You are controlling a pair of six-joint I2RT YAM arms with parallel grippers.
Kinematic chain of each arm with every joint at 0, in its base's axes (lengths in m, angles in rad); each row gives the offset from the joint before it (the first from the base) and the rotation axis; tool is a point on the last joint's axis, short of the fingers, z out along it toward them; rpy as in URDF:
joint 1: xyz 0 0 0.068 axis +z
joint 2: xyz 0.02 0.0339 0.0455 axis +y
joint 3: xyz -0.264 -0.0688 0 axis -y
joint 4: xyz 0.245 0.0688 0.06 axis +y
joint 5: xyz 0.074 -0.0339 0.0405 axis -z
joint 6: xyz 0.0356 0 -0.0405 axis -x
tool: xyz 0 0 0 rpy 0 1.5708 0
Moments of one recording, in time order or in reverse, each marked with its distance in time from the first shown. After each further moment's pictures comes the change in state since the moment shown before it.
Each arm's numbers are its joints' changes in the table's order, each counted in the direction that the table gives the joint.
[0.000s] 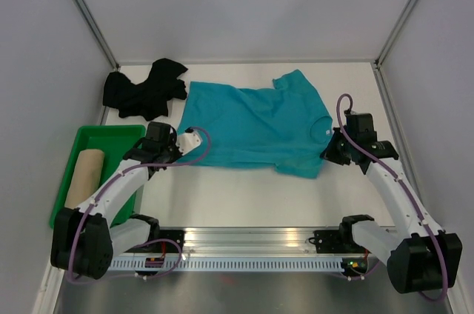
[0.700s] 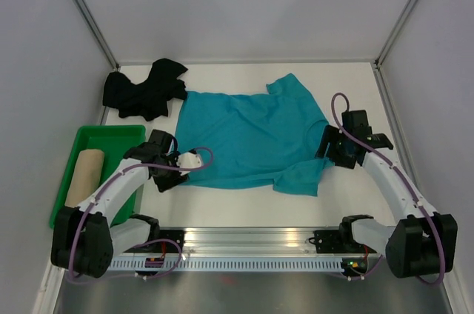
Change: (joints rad) left arm 0.000 0.011 -0.043 0.359 0.140 -0.113; right arm 0.000 0.114 -0.033 0.039 0.067 0.019
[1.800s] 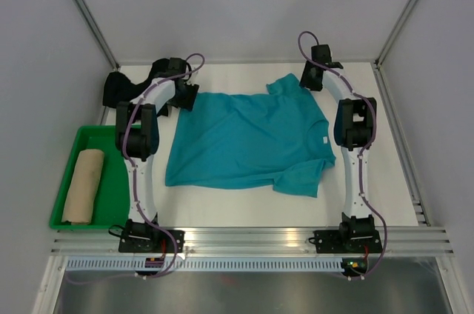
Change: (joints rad) left arm 0.100 1.129 1.186 -0.164 -0.151 0.756; right arm -0.013 1.367 1.396 -0.184 0.159 0.090
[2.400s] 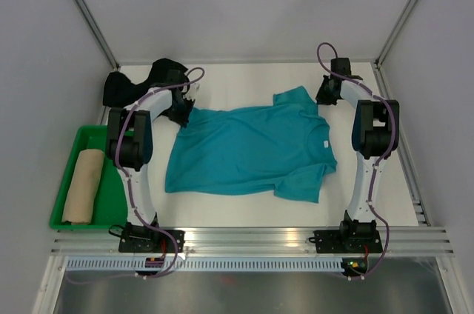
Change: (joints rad) left arm 0.002 -0.144 -0.223 0.023 0.078 0.006; right arm -0.088 -0.228 -0.416 -0.121 -0.113 -0.024
